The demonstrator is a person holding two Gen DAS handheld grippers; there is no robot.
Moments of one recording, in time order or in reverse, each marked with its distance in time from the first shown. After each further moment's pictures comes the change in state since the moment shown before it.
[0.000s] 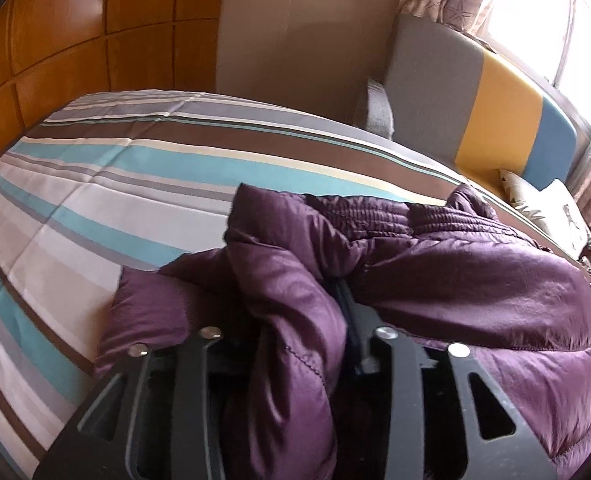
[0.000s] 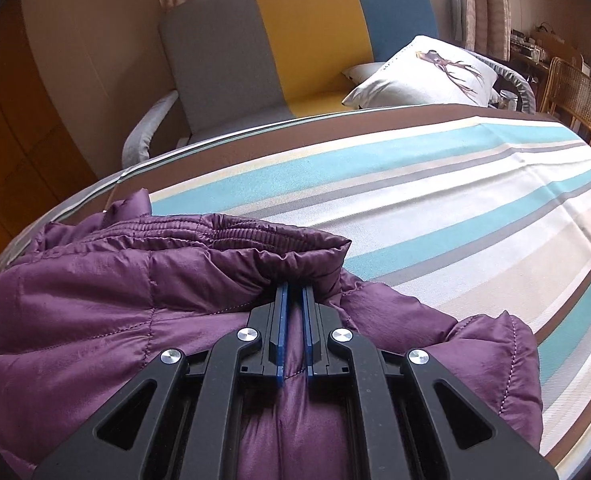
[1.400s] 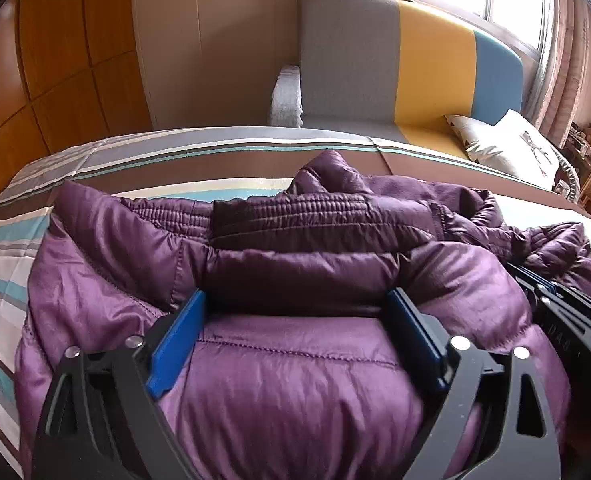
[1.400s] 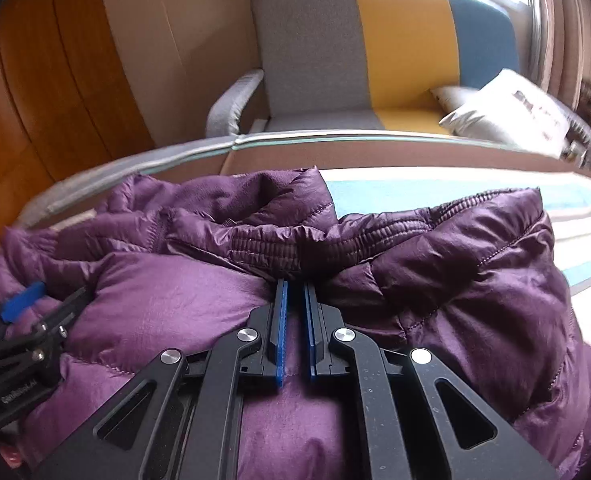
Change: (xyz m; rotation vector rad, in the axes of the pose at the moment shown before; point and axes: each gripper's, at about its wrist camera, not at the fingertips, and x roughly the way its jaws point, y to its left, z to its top) left arm -0.009 -0.107 -0.004 0.269 0.023 -0.095; right arm 0.000 0.093 -0.014 -0.178 0.006 0.182
